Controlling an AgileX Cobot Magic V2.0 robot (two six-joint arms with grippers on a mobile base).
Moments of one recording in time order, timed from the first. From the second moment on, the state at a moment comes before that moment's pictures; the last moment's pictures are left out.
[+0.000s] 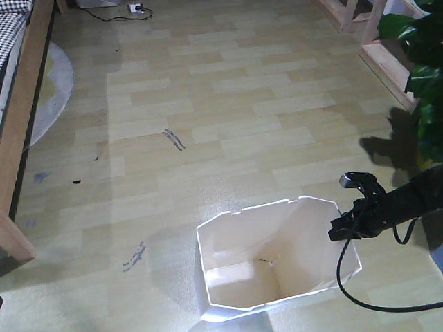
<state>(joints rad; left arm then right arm) 0.00 -0.01 0.03 -0.02 0.27 -0.02 -0.24 2.36 -1.03 1.00 0.64 -1.46</state>
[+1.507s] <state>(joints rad) 0.00 -0.01 0.03 -0.02 0.27 -0.02 -0.24 2.36 -1.03 1.00 0.64 -1.46</state>
